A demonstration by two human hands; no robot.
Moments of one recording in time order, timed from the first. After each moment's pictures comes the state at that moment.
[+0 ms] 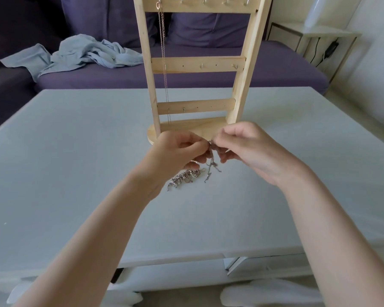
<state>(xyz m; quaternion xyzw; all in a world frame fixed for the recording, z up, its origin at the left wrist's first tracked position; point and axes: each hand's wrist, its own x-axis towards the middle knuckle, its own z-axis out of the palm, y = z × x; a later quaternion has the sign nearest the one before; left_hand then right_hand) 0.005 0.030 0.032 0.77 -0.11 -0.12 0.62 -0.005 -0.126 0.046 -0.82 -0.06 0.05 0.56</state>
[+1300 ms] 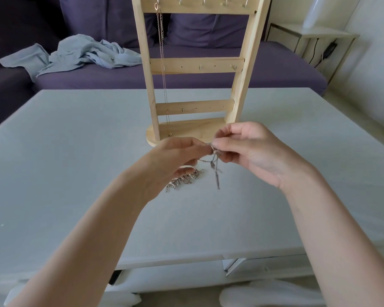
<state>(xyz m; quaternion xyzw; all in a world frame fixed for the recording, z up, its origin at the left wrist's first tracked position) 0.006 0.033 0.031 0.73 -0.09 -0.21 0.65 -0.008 -0.132 0.046 -0.72 -0.04 0.08 0.69</state>
